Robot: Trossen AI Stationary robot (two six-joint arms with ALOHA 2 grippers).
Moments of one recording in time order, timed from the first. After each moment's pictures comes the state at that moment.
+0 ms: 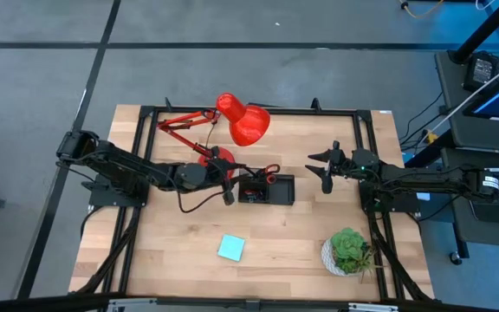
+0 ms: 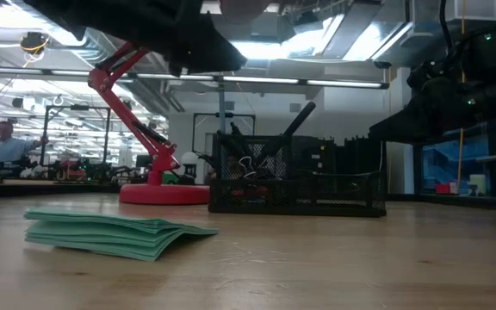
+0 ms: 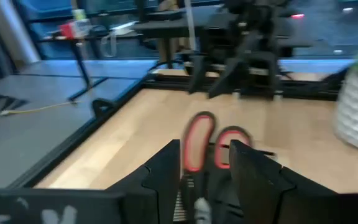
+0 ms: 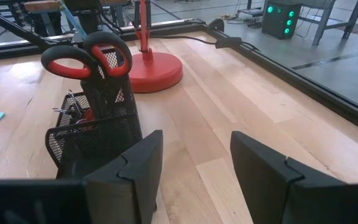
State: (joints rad) left arm -0.13 1.40 0.66 0.54 -0.50 -0.03; right arm -0.32 0.72 0.01 0.50 -0.01 0.04
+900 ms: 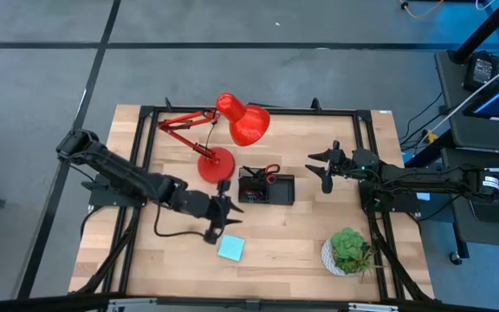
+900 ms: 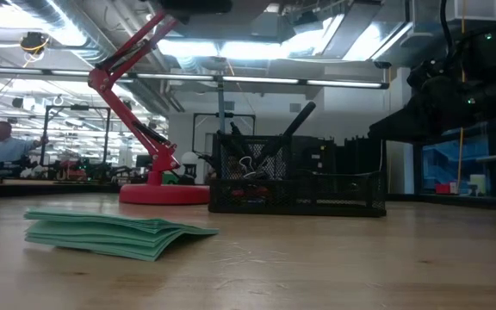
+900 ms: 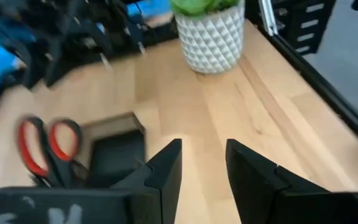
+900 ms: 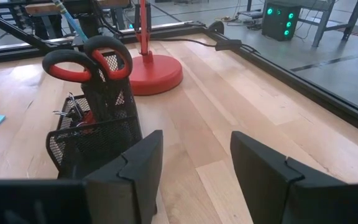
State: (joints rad) left arm -0.38 1.40 0.94 -0.03 -0.28 0.06; right arm -0.32 0.72 0.01 0.51 -0.01 0.05
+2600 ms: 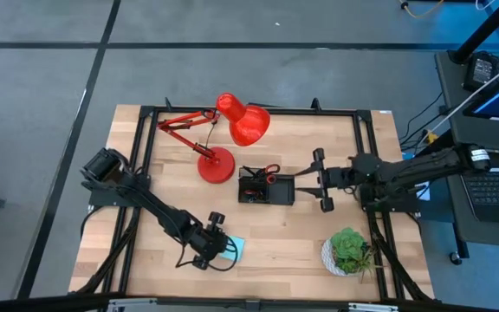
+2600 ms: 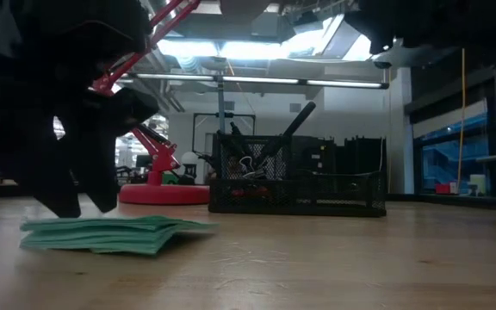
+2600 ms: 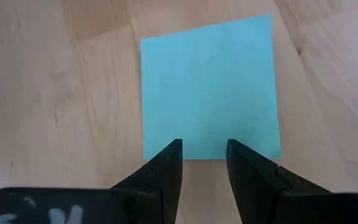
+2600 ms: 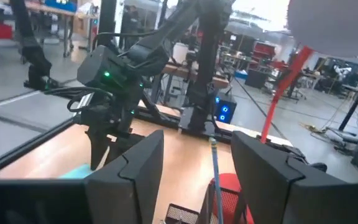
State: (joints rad) left arm -0.57 1.77 0.93 -0.23 -0.24 -0.21; right arm 0.07 0.92 0.32 0.65 -0.07 -0.23
